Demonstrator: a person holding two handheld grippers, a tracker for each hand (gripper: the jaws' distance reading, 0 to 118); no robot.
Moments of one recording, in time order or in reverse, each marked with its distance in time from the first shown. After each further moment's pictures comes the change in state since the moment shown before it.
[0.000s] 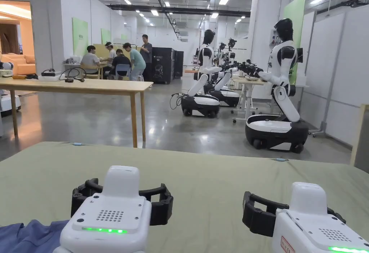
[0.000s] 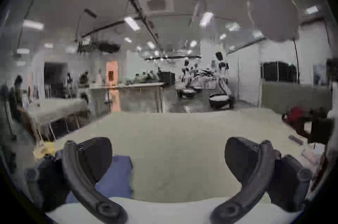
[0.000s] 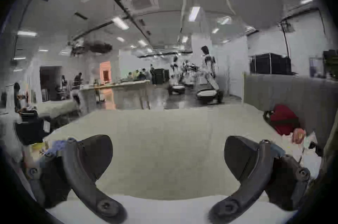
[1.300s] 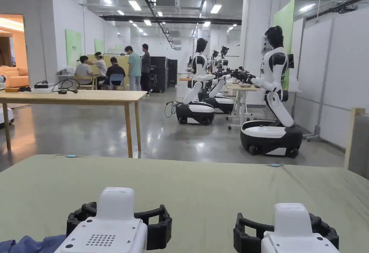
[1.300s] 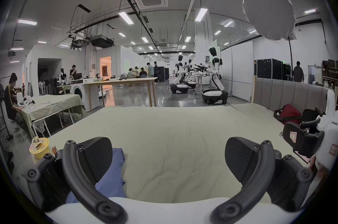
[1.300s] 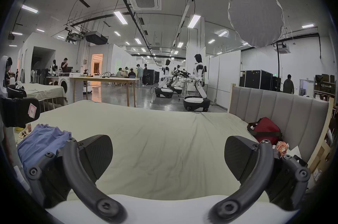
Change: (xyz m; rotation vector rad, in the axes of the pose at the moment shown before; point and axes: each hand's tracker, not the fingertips) left arm -0.004 -0.007 0.012 -0.057 -0.058 0.066; right arm -0.015 -0.015 0.012 0.004 -0.080 0.134
